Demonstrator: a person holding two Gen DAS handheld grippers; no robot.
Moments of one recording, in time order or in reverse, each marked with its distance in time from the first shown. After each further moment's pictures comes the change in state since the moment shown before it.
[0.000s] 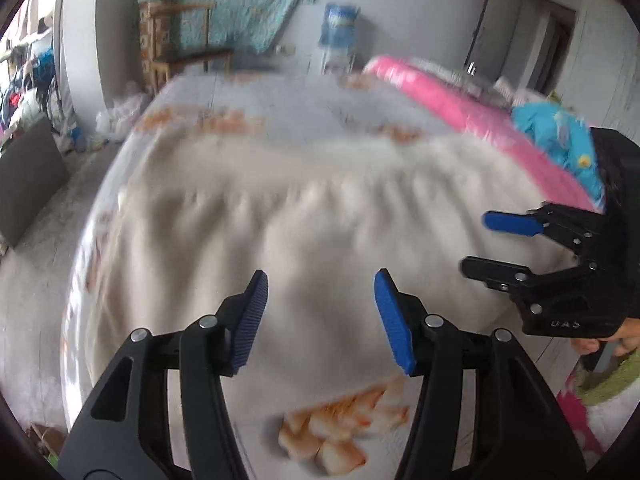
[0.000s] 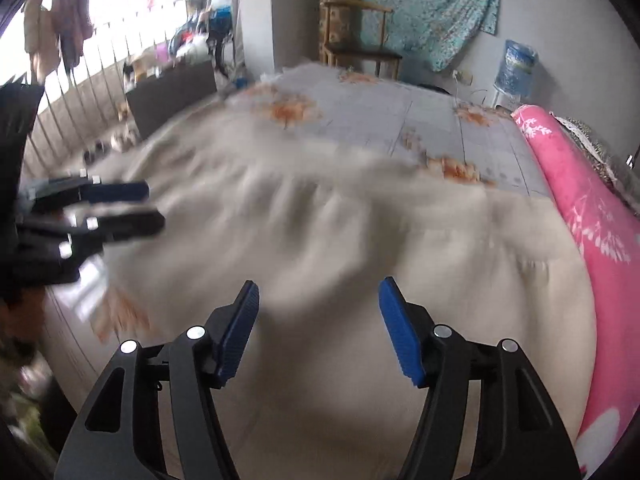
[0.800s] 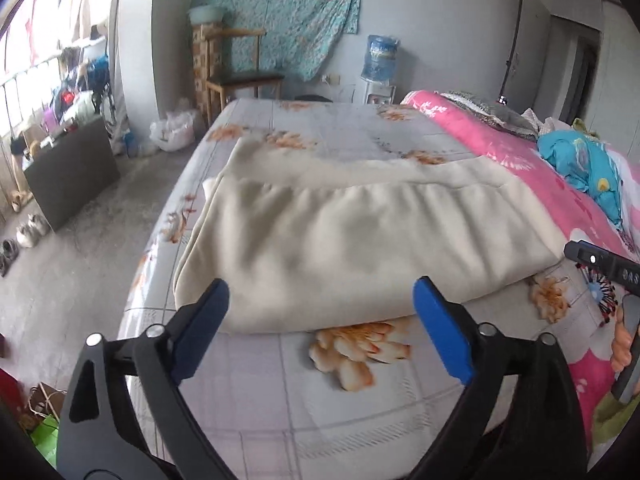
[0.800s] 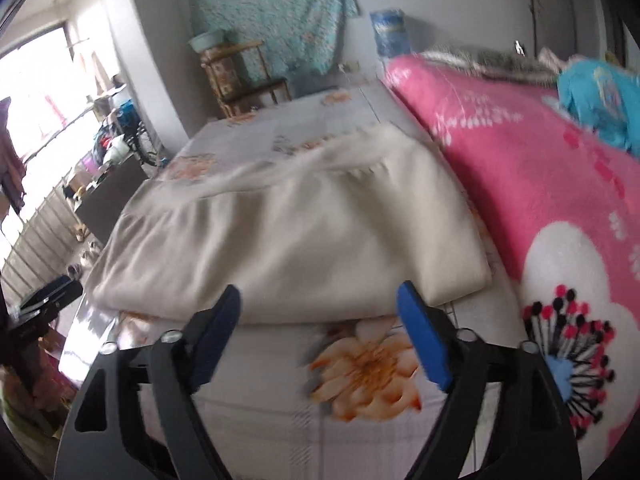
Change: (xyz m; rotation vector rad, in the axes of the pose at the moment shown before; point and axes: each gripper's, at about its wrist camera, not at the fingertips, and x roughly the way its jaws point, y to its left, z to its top) left arm -0.096 -0.019 -0.036 -0.074 -0.175 0.131; right arm -0.122 -0.055 -0.069 0.444 -0.202 -0.091
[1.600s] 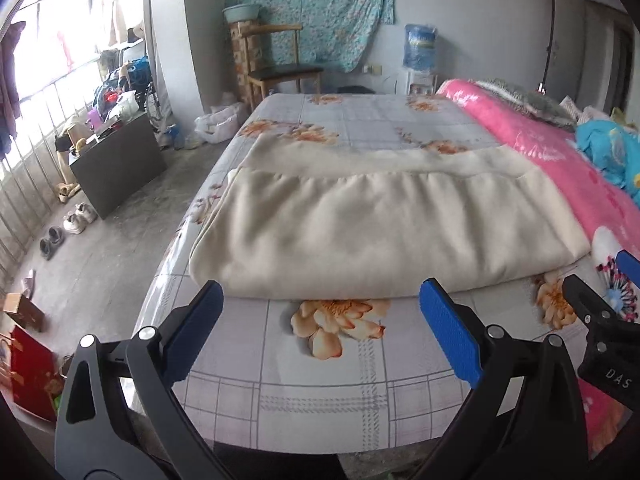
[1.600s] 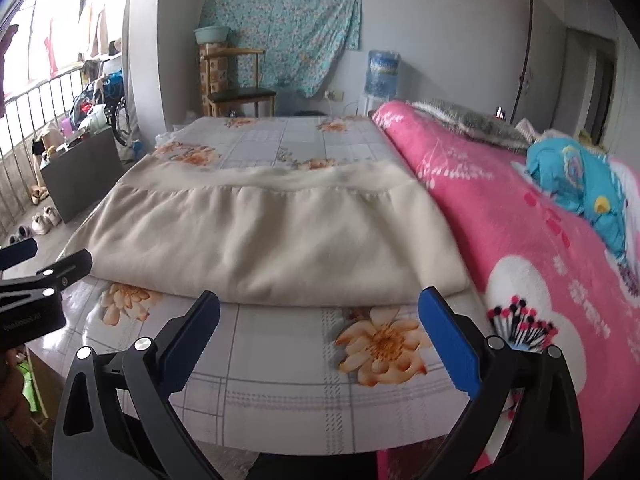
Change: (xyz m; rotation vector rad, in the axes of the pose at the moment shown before) left arm -0.015 -0.054 -0.005 -0.007 0.067 0.212; right arm -0.018 0.068 -0.022 -0.121 -0.028 -0.218
